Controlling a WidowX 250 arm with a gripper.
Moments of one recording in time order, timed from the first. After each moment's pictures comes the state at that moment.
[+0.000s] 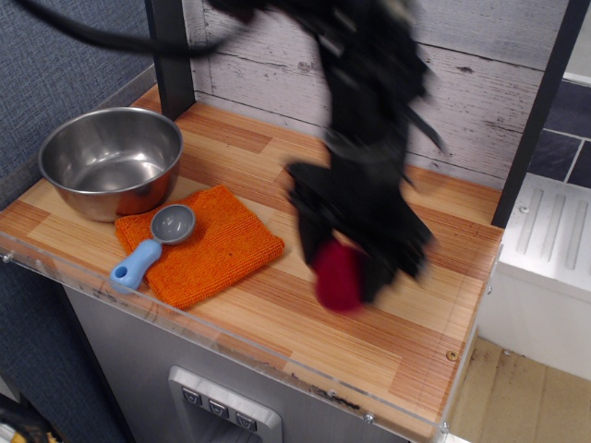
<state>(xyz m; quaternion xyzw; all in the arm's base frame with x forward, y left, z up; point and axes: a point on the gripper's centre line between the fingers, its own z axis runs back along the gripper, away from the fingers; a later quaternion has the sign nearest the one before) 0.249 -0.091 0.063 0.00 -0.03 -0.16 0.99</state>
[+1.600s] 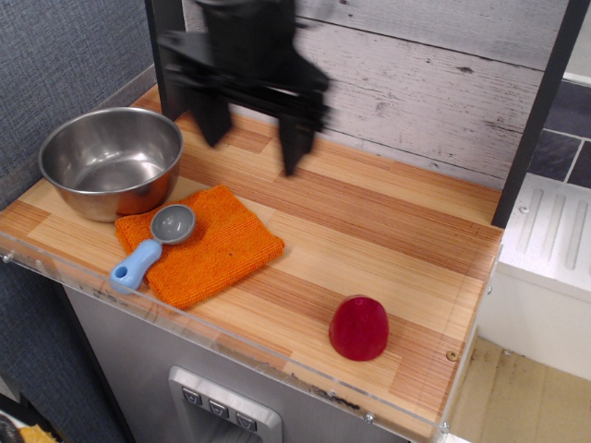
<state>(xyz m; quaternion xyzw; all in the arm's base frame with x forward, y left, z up) 0.255 0.013 0.146 0.00 -0.13 -0.01 0.99</state>
